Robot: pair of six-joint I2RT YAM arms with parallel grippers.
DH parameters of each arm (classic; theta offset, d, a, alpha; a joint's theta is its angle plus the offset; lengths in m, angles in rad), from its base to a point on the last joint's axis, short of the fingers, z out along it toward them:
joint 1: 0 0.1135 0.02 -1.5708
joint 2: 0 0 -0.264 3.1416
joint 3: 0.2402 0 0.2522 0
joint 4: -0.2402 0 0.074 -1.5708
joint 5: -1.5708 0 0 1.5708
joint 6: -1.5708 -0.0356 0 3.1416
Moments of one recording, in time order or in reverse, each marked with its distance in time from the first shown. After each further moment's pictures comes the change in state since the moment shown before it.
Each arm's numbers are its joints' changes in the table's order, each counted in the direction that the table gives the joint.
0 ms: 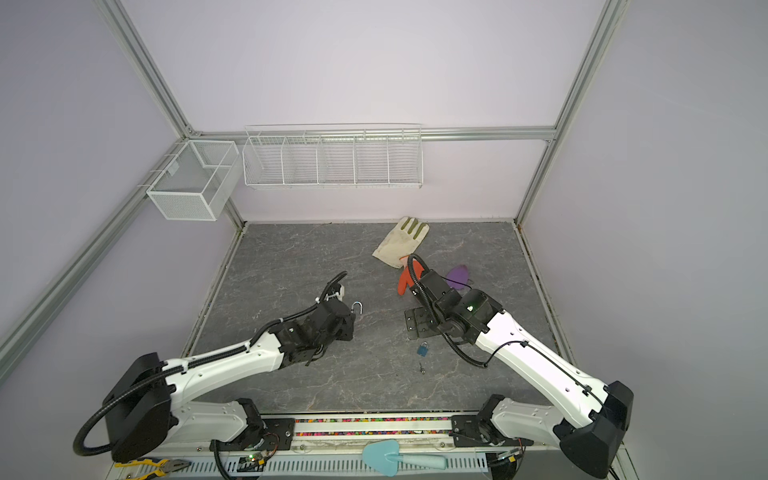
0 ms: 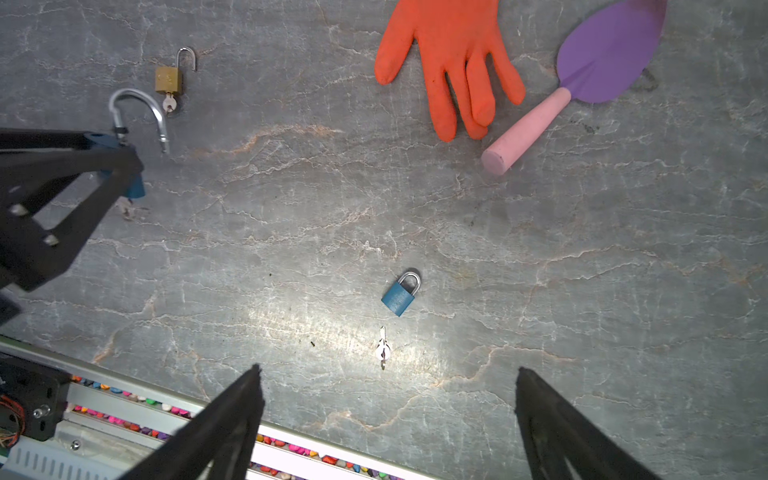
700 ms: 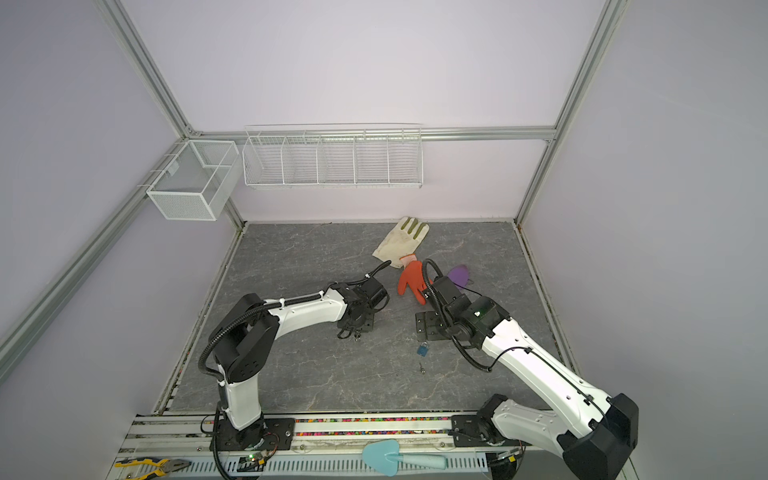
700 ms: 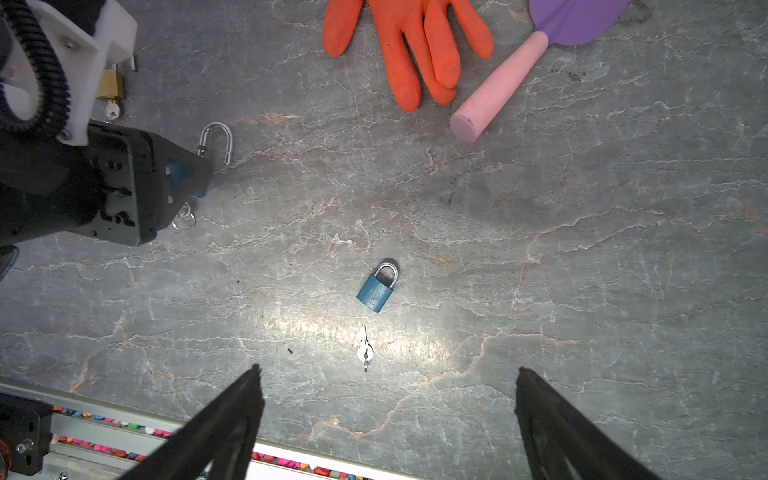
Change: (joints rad) left arm 0.045 0.534 0.458 -0.430 -0.100 0.067; right arm -0.090 -0.064 -0.129 0.045 0.032 -0.018
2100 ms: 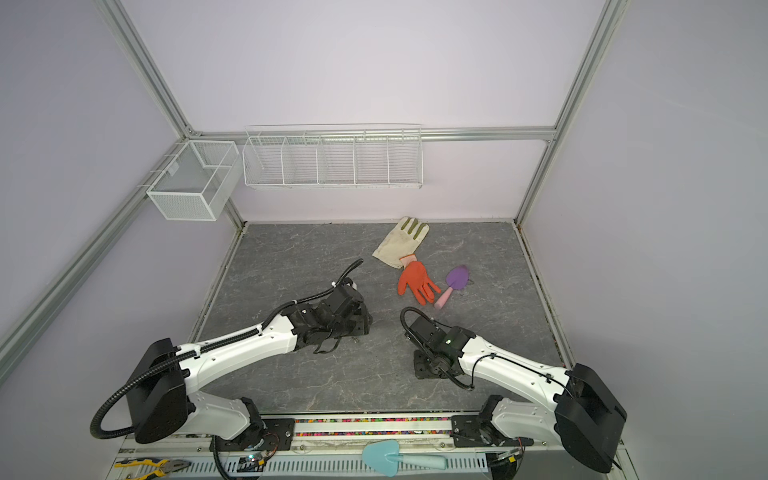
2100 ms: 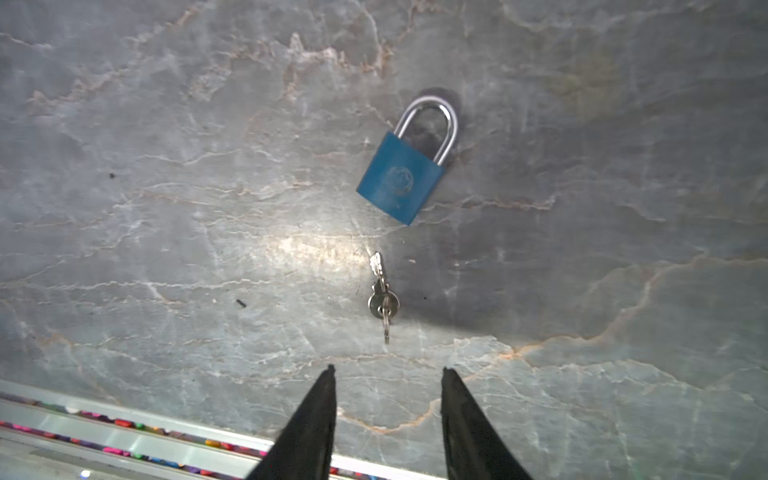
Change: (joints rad) left arm -0.074 -0.504 -0.300 0.267 -0.079 0.124; right arm 0.190 0.099 -0.369 0.237 0.130 -0.256
